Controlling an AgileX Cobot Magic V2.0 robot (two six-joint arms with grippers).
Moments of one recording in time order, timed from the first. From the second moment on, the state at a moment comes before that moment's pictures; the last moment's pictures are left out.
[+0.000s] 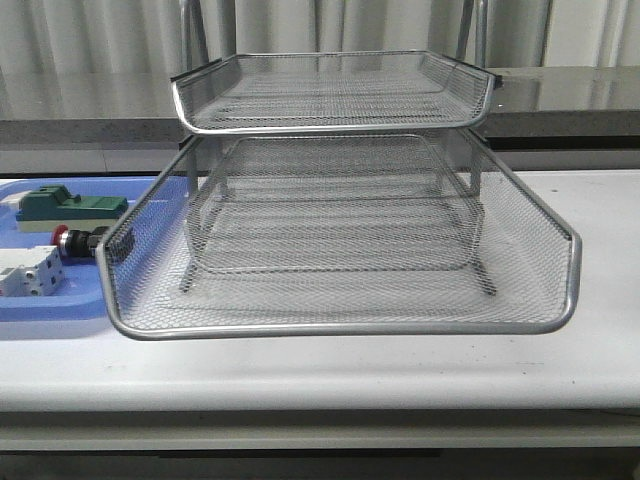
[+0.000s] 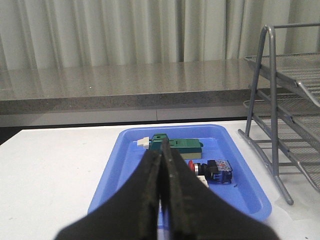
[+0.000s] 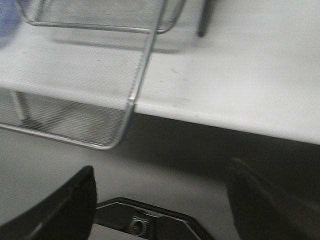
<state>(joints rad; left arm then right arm) 0.01 -0.01 0.00 0.05 0.04 -0.02 0.09 0.77 -0.66 0.27 0.83 -0.12</state>
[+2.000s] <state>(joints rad) 0.01 -0.01 0.00 0.05 0.04 -0.02 0.09 0.35 -0.73 -0.05 1.06 0.04</state>
